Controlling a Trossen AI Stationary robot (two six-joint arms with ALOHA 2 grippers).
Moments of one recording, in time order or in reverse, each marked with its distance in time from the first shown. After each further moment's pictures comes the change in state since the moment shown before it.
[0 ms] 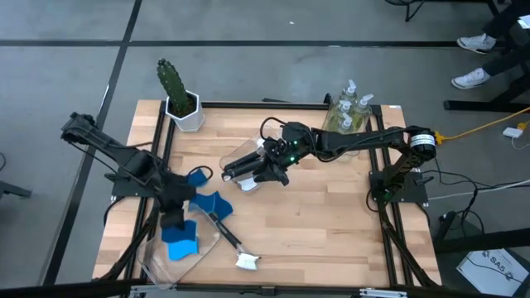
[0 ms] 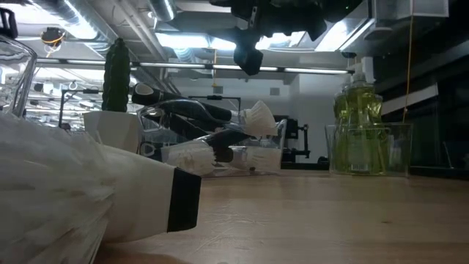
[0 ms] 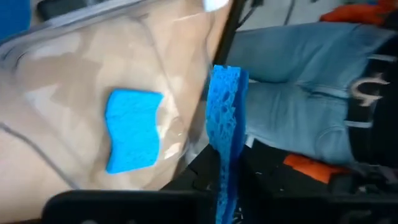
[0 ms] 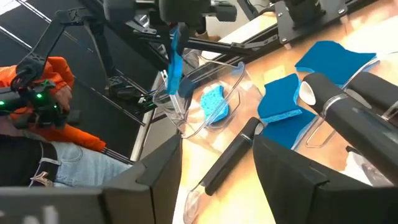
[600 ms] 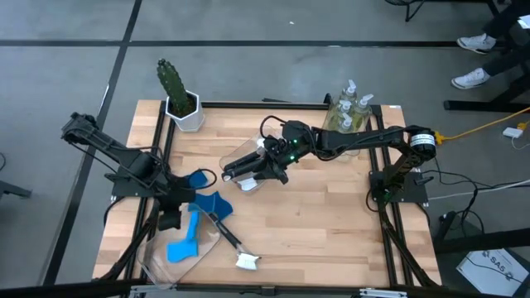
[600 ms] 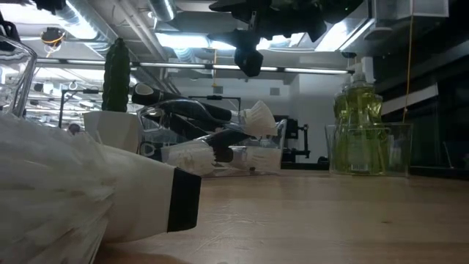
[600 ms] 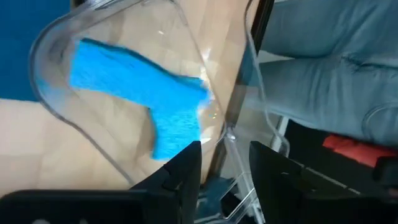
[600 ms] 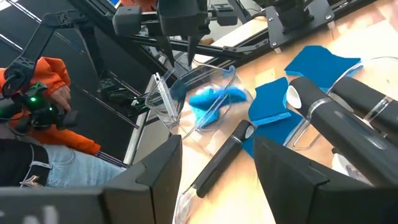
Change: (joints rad) left arm 0.001 0.040 0.000 -0.124 0.006 0.160; right arm -0.010 0.000 -0.001 -0.006 0.018 -0.017
